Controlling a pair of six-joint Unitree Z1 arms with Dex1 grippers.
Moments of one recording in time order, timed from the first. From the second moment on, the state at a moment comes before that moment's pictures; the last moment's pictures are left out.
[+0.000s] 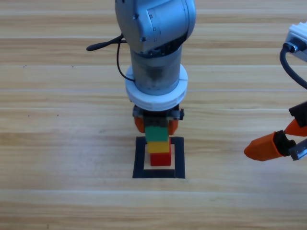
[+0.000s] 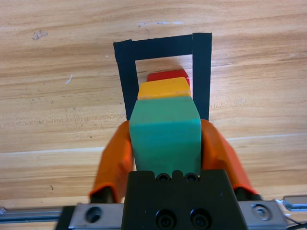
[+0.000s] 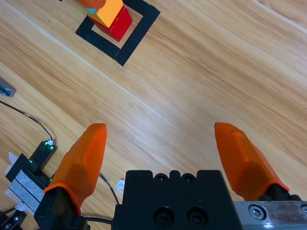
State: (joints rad) arm 0 -0.93 2.24 -2.00 1.24 0.14 -0.92; arm 1 0.94 1.47 -0.91 0.43 -0.02 0.33
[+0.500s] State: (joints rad) arm 0 -0.93 2.24 -2.05 1.30 0.17 -0.95; arm 1 0.94 1.47 -0.90 0.42 -0.02 0.29
